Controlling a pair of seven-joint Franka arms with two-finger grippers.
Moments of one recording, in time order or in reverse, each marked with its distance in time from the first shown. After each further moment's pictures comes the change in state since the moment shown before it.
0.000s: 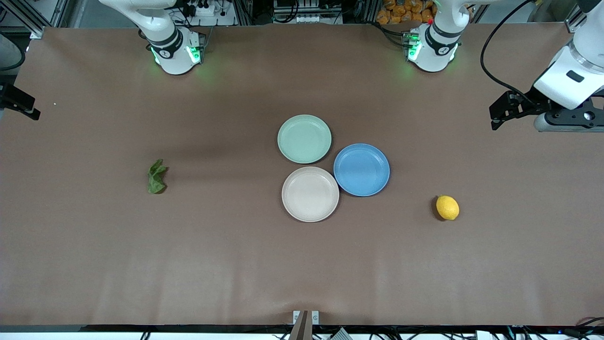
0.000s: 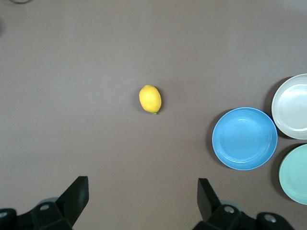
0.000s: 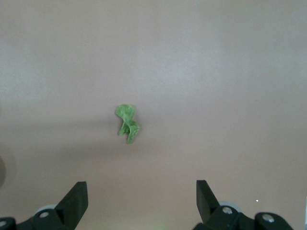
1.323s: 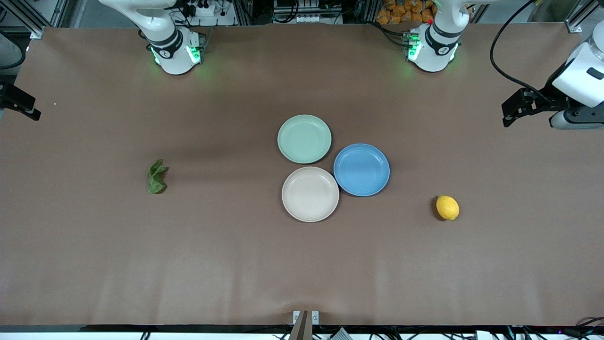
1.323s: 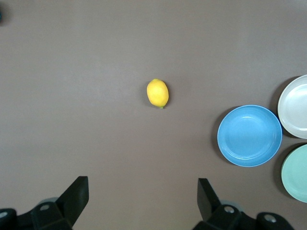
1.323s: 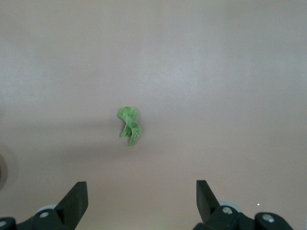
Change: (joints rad) left arm 0.005 0.000 0.031 0.022 -0.003 -0.046 0.000; right arm 0.007 0.000 0.000 0.004 0.006 0.007 -0.003
